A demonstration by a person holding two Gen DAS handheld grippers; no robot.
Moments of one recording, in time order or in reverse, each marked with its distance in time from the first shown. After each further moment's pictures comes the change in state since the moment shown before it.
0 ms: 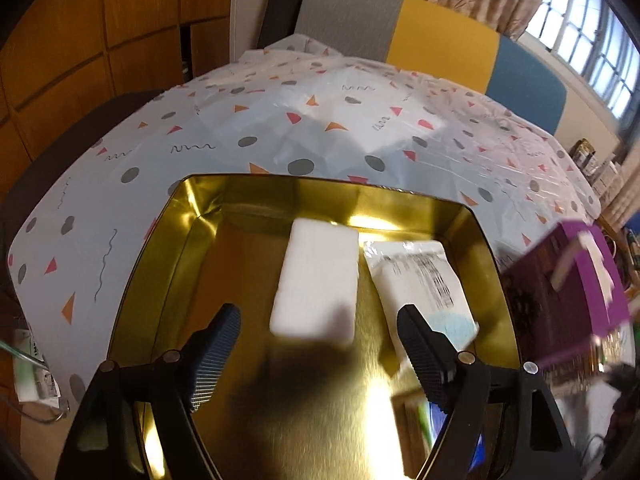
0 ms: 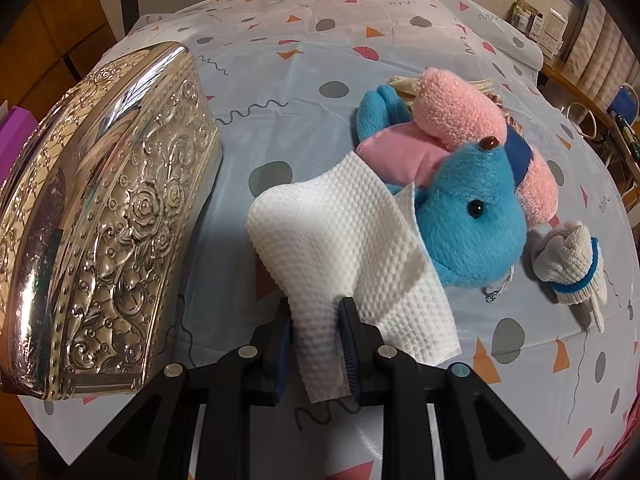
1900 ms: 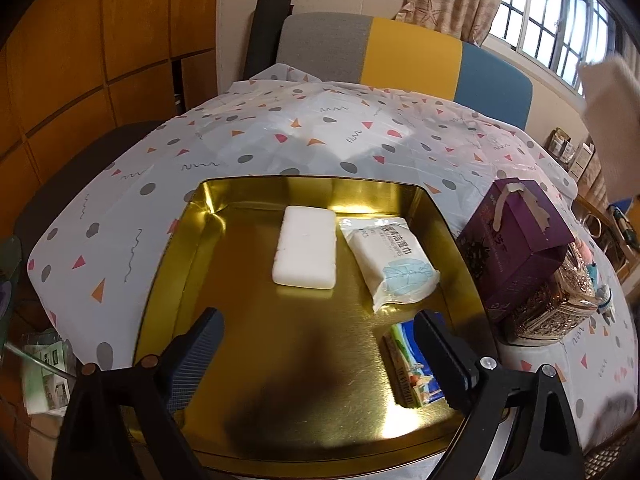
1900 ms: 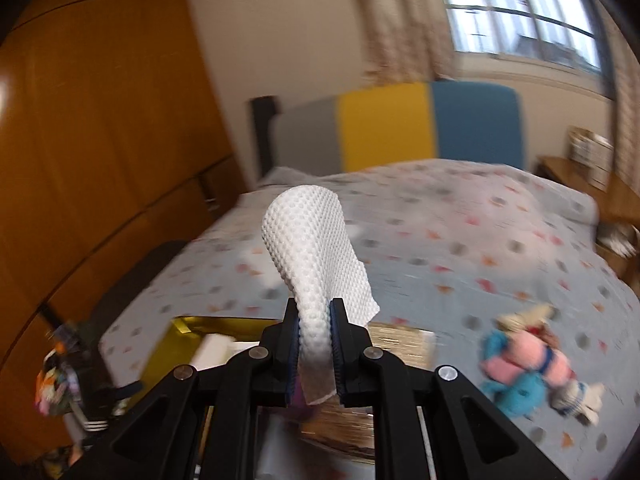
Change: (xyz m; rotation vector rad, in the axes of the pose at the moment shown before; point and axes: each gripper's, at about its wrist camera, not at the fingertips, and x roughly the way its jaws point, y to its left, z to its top) left arm -0.062 -0.005 -0.044 0.080 -0.091 -0.016; right arm -0.238 0.120 0.047 -0.126 -0.541 0.384
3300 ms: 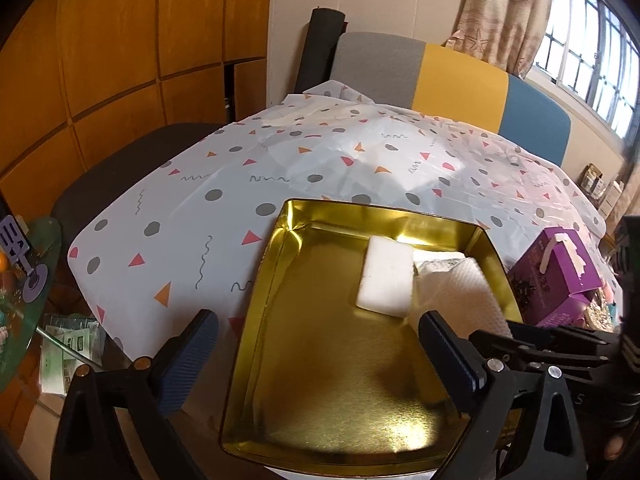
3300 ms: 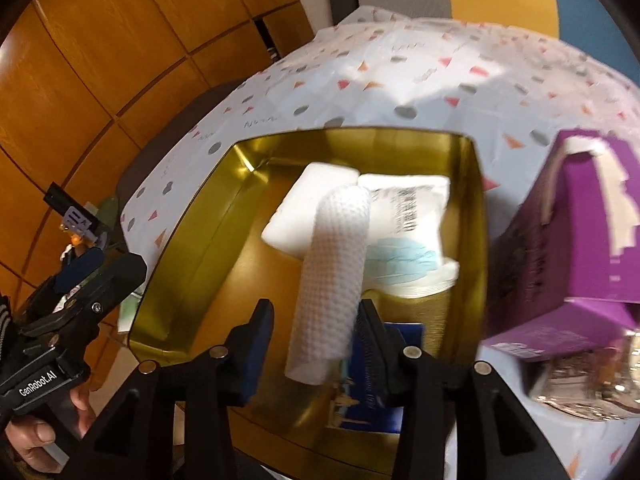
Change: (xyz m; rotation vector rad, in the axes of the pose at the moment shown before) left arm -0.024 0.060 0.010 -0.098 -0.055 0.098; right arm 0.187 0.132 -0.135 -0.073 0.487 0.135
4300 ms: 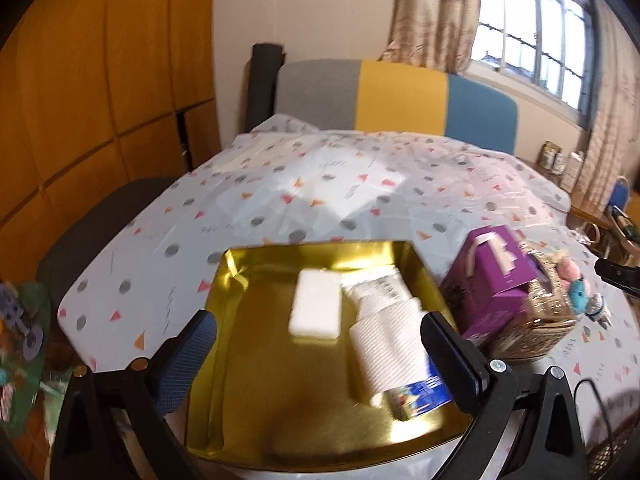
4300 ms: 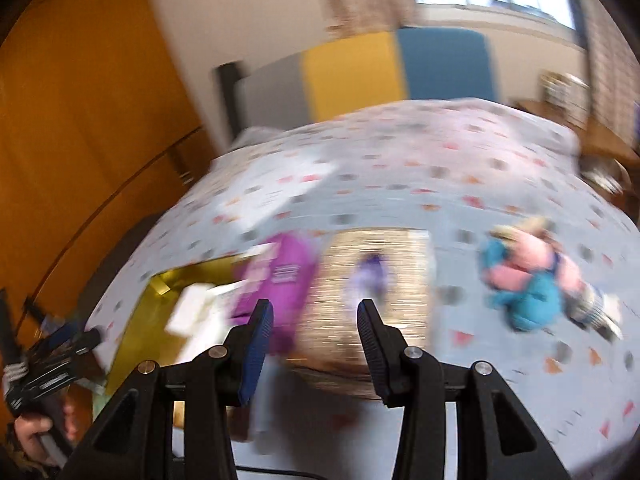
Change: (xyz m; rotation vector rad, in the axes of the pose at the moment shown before) left arm -0.050 -0.067 0.014 0.171 -0.108 -0.098; right arm -0.191 -0.145 -0.051 0.282 -0.390 -0.235
